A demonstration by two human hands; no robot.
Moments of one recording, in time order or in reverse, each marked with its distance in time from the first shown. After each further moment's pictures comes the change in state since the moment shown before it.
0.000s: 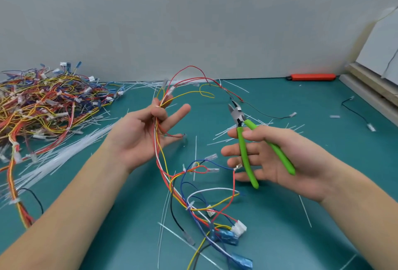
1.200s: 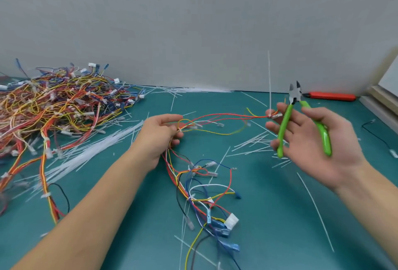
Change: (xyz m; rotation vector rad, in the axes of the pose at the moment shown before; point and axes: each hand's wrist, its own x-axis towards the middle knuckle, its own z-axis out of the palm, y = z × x) left_hand 0.014 -0.002 -0.020 0.639 0.488 0.166; right_hand 0.028 -0.028 -0.028 0.333 0.071 -0.345
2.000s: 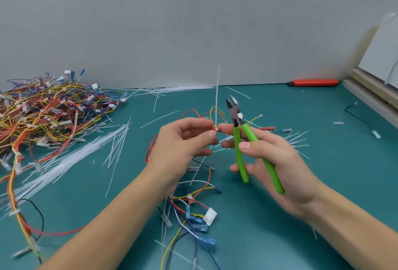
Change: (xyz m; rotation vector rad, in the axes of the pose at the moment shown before) left_hand -0.060 -0.001 0.065 -0.111 -0.272 0.207; right_hand -0.041 0.051 0.027 -0.447 -0.078 -0.107
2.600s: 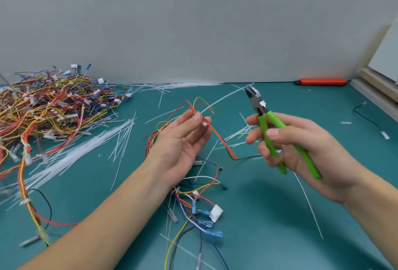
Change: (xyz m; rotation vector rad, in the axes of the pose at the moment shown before) left_hand 0.009 -0.003 -0.008 -0.712 0.032 -0.218; right_hand 0.001 -0.029 -0.034 -0.117 -0.070 0.030
